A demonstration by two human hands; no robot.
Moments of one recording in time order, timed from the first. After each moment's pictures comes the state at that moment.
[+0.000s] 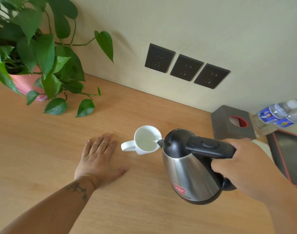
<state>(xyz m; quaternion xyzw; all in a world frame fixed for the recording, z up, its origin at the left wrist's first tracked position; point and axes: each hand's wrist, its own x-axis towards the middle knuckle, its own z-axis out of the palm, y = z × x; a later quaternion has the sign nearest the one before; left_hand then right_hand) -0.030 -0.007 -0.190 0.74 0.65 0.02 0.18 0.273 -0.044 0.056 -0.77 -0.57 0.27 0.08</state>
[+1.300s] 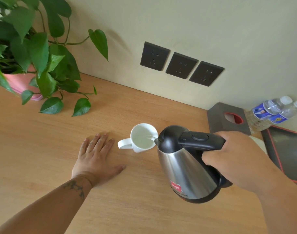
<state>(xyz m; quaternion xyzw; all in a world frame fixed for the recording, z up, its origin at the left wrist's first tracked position) -0.030 -0.008 -0.193 0.74 0.65 0.05 0.17 0.259 -0.041 0.067 -0.77 -0.58 0.27 0.06</state>
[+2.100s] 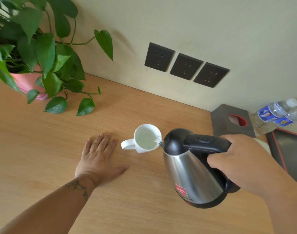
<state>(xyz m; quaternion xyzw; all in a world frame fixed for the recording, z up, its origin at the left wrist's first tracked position) -0.030 -0.007 -0.195 0.74 0.65 0.04 0.17 0.259 -0.039 0.067 -0.78 -0.57 0.25 0.04</state>
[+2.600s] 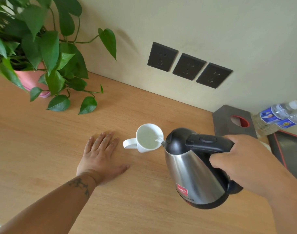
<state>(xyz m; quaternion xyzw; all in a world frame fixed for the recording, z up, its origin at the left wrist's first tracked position) -0.030 -0.007 -0.192 0.74 0.65 0.03 0.18 0.255 -0.038 0.071 -0.78 -0.56 0.26 0.04</state>
